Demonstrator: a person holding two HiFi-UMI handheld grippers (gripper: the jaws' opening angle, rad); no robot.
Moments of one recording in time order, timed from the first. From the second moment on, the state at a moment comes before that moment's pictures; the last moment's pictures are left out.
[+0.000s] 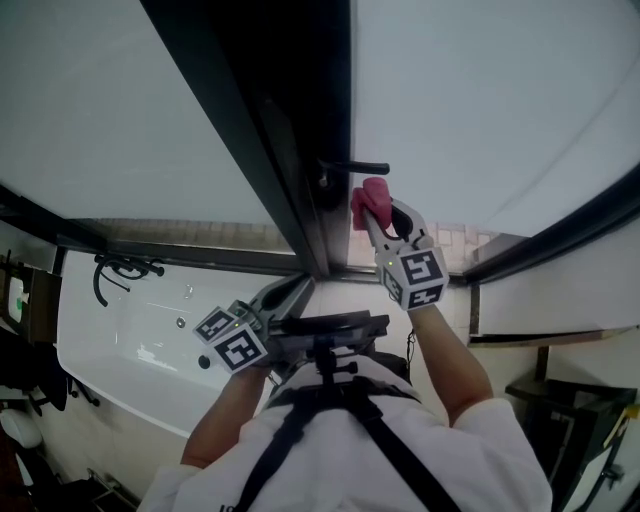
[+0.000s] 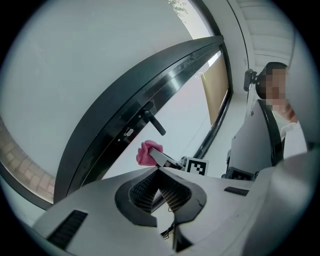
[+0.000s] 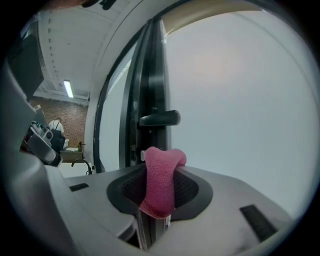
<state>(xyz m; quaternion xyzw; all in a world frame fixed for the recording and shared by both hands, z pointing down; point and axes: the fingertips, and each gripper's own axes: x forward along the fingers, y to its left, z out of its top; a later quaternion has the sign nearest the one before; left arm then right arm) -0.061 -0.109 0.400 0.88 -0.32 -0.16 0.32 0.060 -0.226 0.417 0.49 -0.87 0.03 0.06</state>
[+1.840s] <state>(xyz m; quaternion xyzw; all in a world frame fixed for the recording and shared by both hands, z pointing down) -0.094 -0.112 0.427 0.84 -0.37 -0.14 0.36 -0.009 -0.272 0.526 0.42 -0.86 -0.12 0.25</state>
